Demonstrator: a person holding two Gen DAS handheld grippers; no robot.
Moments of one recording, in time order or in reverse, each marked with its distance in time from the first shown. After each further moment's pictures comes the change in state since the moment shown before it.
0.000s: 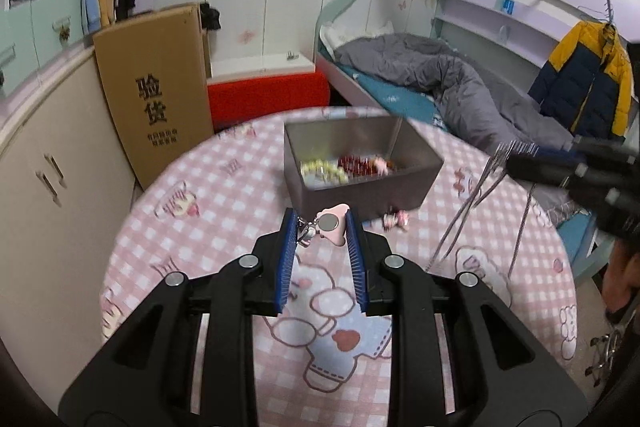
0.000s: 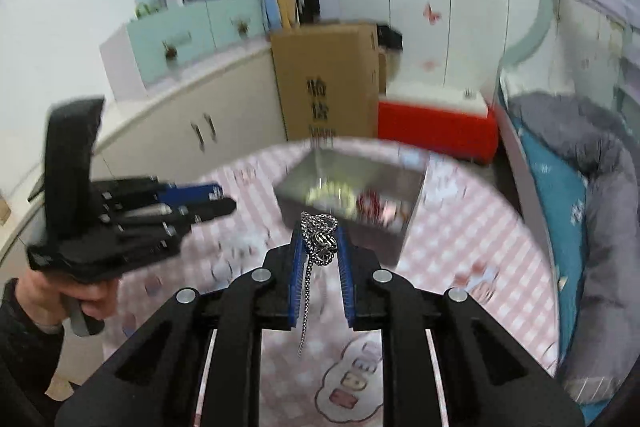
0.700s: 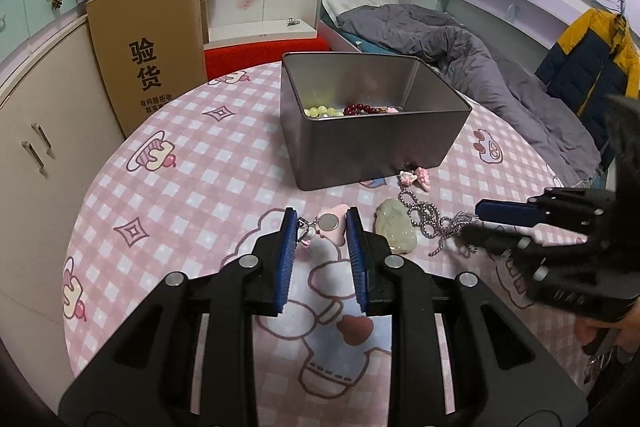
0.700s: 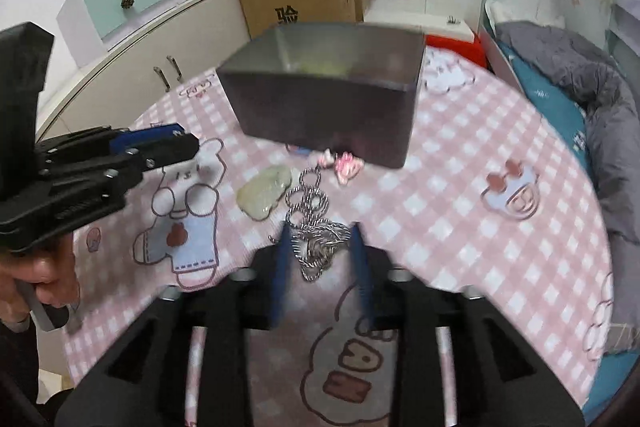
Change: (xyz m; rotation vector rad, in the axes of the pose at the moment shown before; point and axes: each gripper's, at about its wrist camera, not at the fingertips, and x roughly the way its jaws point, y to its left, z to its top) left arm 0.048 0.004 -0.035 -0.029 0.127 -0.010; right arm 0.085 -0.013 -0.072 0.117 0.257 -0.061
